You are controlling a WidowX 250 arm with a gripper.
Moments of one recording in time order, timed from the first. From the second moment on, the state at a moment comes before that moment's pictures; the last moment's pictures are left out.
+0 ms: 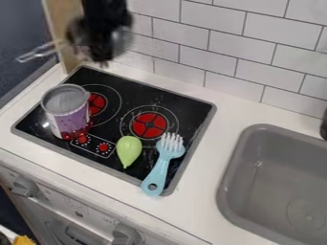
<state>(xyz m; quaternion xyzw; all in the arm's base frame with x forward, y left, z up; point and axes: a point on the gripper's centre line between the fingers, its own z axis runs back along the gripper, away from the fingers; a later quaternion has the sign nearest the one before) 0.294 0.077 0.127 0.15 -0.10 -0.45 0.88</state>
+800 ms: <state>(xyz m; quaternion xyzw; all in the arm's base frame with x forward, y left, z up) 0.295 0.006 0.062 0.13 -0.09 -0.62 0.77</state>
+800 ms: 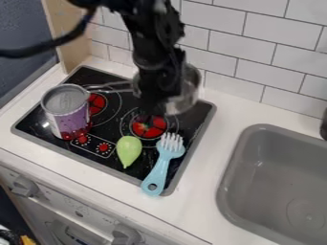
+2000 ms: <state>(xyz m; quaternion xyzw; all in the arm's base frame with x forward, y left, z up) 0.327 -0.008 0.010 0.15 -0.05 -0.61 0.78</state>
